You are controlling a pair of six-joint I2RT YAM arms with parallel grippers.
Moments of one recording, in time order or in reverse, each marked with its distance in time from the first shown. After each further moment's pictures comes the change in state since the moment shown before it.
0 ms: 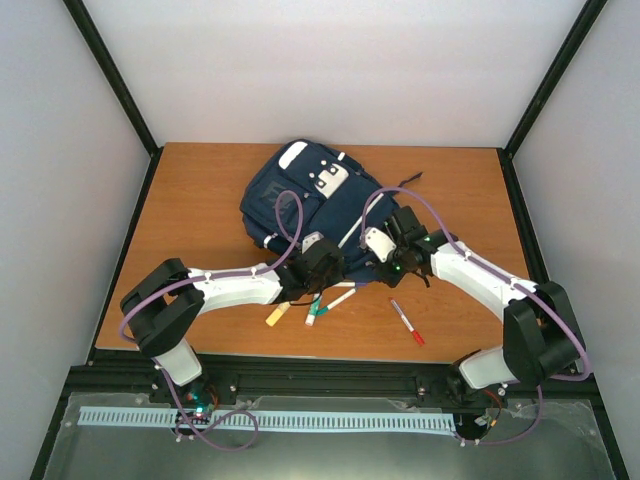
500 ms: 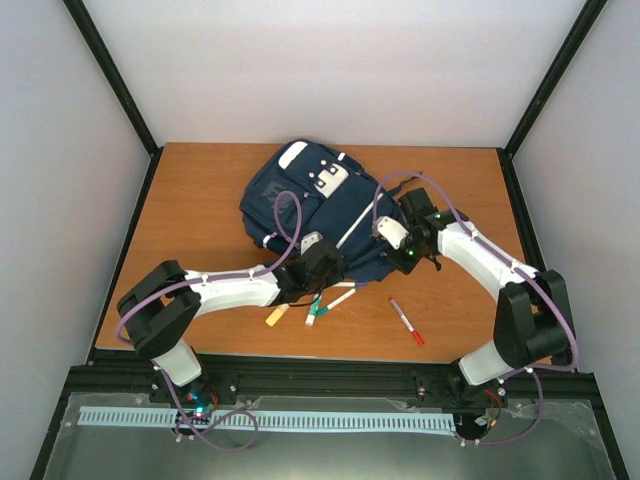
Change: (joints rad) left arm 0.000 -0.016 -0.012 0.006 -0.024 0.013; right arm -0.109 0.067 0.150 -0.196 -0.013 -0.131
